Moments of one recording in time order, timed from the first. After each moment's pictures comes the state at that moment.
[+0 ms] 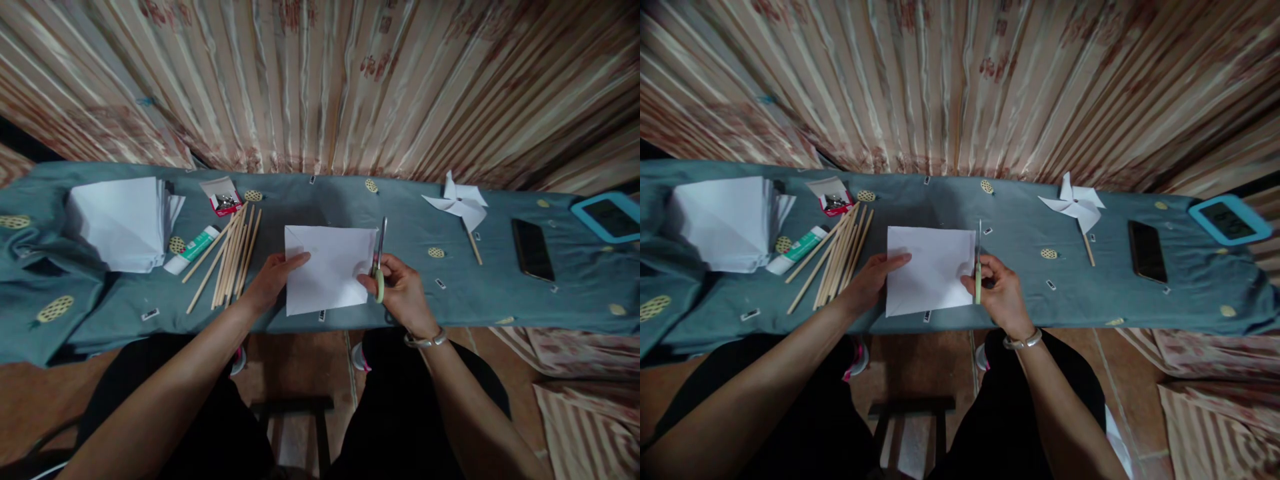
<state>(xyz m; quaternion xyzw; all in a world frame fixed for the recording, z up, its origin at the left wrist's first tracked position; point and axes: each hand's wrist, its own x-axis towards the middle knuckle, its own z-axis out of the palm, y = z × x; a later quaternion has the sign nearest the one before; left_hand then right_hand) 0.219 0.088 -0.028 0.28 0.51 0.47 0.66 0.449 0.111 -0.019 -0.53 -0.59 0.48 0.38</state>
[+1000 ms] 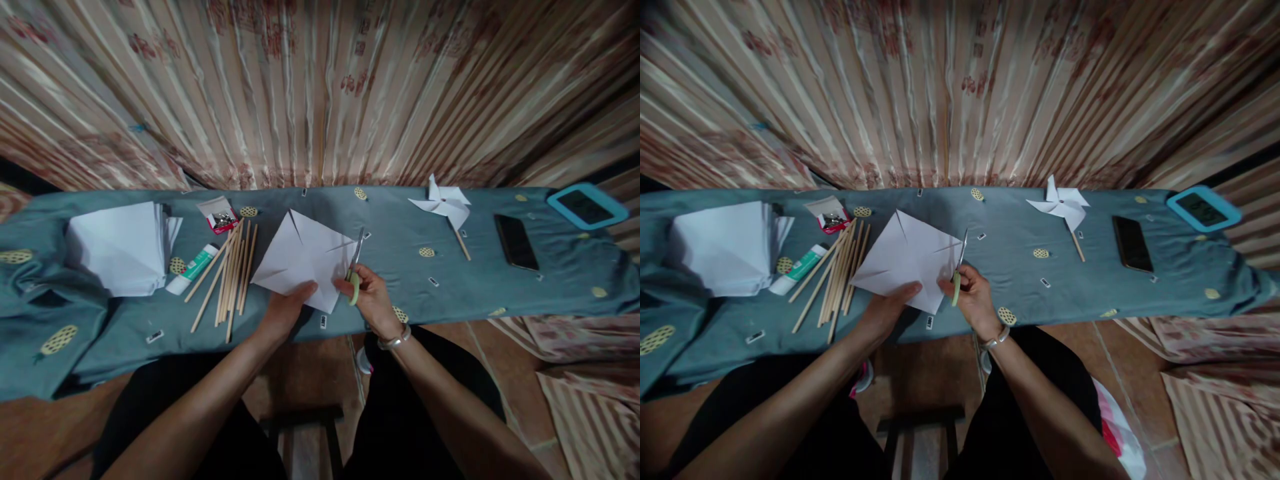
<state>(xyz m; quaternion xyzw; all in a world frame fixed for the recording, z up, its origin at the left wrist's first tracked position) 0.246 0.065 -0.036 0.27 0.57 0.55 0.55 0.403 0.101 -0.027 -0.52 -0.40 0.63 0.41</state>
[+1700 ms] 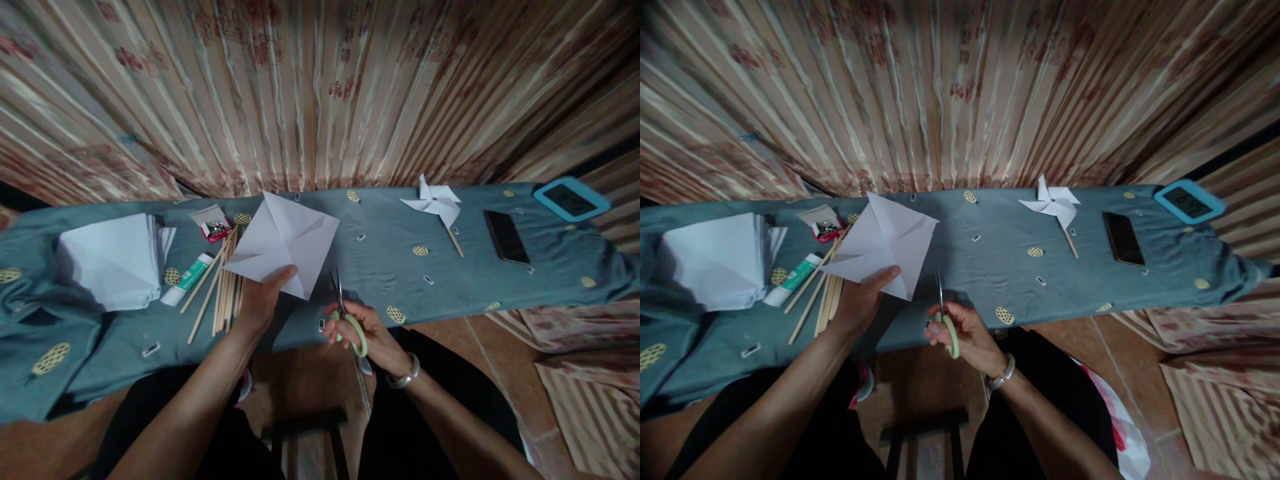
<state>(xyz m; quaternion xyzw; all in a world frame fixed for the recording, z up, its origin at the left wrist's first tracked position) 0.224 0.089 -0.014 0.26 0.53 0.64 0.50 0.420 0.054 -0.012 -0.43 -0.48 0.71 0.28</state>
